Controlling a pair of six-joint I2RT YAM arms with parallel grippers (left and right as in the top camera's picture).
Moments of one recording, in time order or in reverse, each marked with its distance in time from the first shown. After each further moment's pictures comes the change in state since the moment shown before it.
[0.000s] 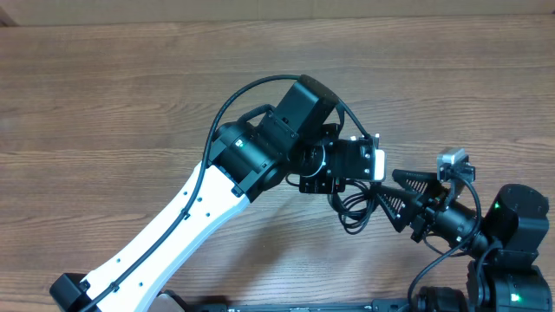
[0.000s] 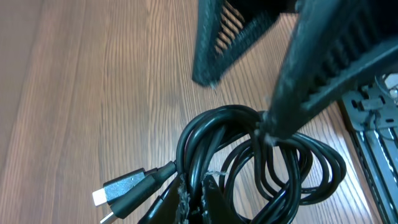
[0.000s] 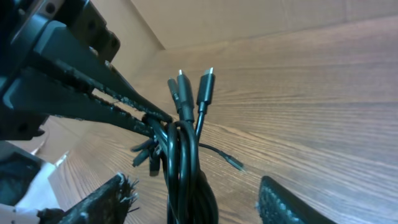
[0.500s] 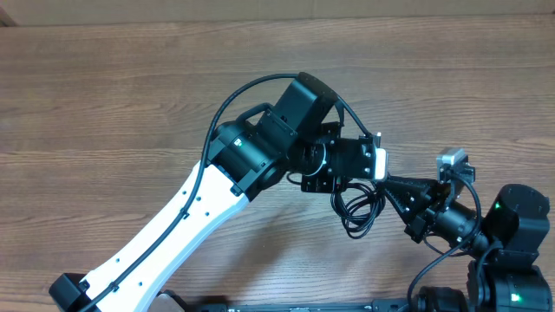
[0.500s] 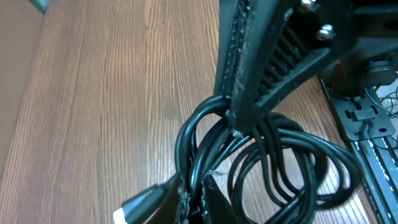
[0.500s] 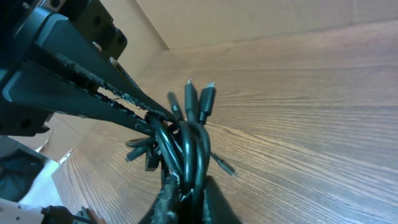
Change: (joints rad) left arm 0.001 0.000 0.000 0.022 0.050 0.000; right arm 0.000 0.000 0.001 0.008 -0.018 -0.003
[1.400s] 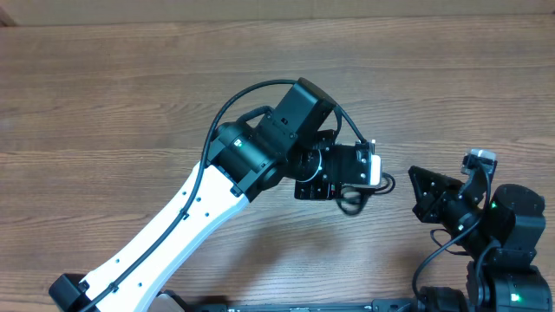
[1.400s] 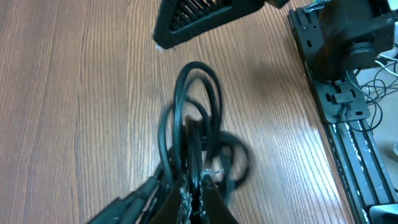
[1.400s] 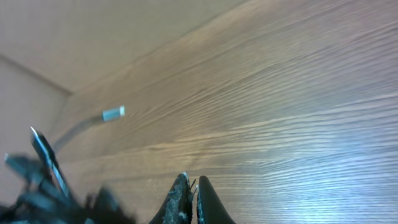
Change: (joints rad) left arm -0.001 -0.002 0.002 -0.099 -0.018 0.000; right arm 0.005 0.001 0.000 -0.072 0.467 0.256
